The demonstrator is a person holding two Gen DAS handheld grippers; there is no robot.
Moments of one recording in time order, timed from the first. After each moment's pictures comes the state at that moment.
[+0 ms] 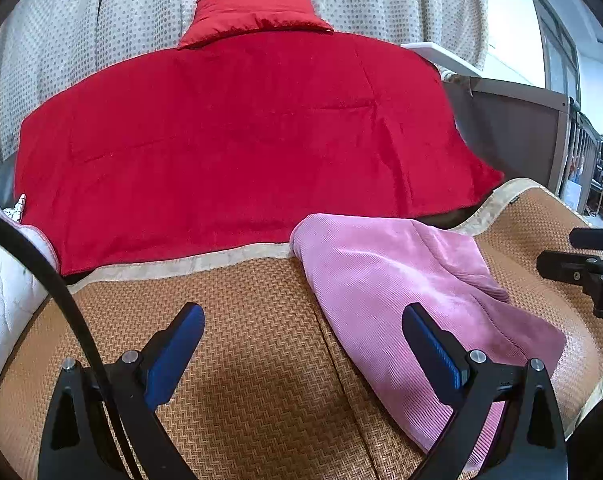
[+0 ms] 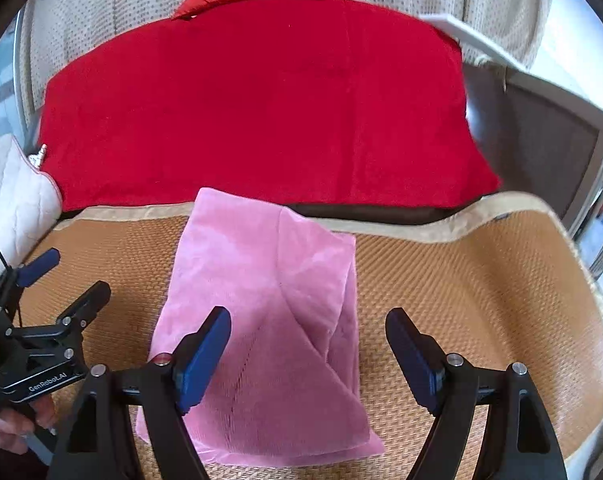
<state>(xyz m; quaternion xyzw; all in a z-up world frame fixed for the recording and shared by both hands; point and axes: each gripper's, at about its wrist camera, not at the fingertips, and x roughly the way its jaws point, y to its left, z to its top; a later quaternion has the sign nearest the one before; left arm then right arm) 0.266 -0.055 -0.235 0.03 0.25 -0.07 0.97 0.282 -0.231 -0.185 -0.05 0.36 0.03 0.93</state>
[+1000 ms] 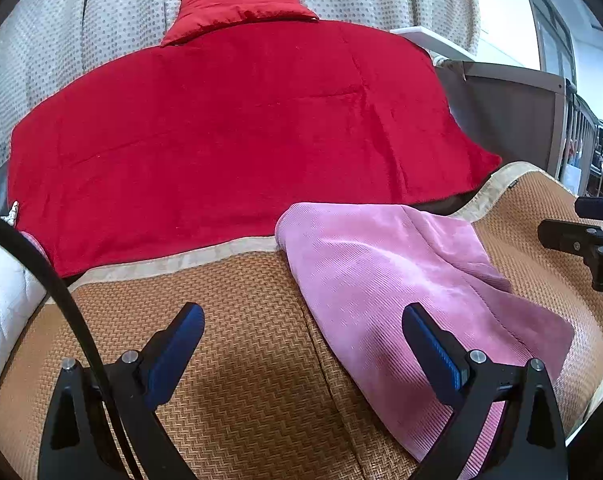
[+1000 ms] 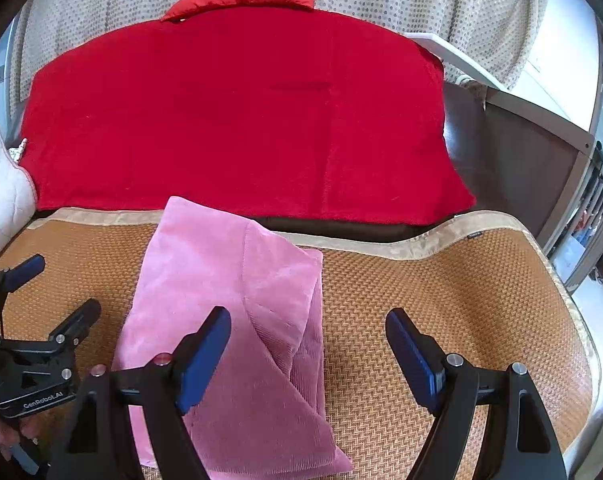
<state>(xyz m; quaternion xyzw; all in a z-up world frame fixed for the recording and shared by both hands) 0.275 -0.075 -0.247 0.06 0.26 -0.08 0.96 0.289 -0.237 -0.185 -0.08 0.33 -0.01 0.94</state>
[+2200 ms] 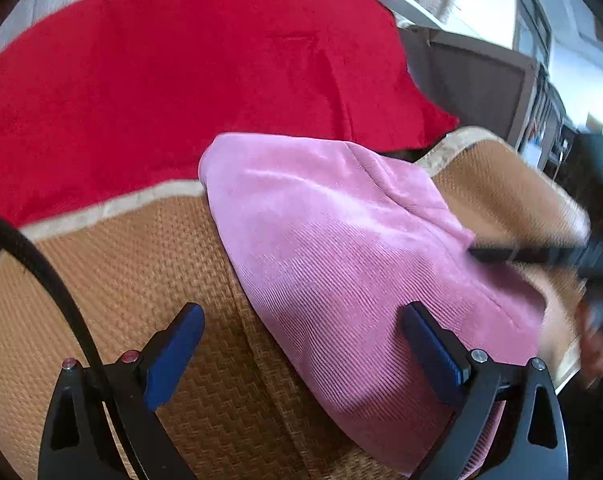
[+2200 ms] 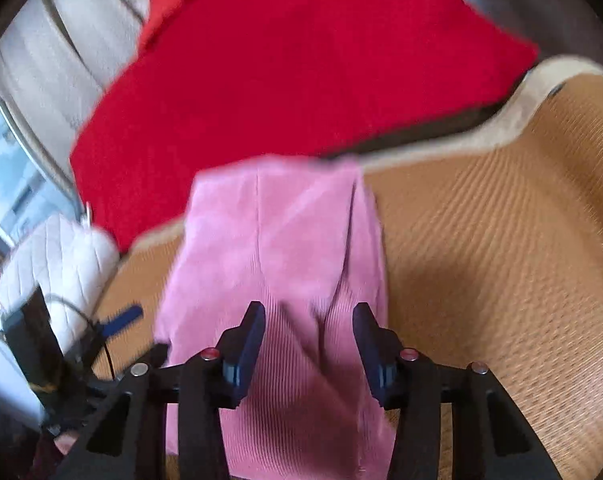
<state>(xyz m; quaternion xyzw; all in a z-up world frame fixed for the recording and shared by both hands) 0.295 -0.094 -0.287 0.01 0.35 -0.18 0.92 0.330 -0.309 -0.270 0.16 0.43 0.16 0.87</state>
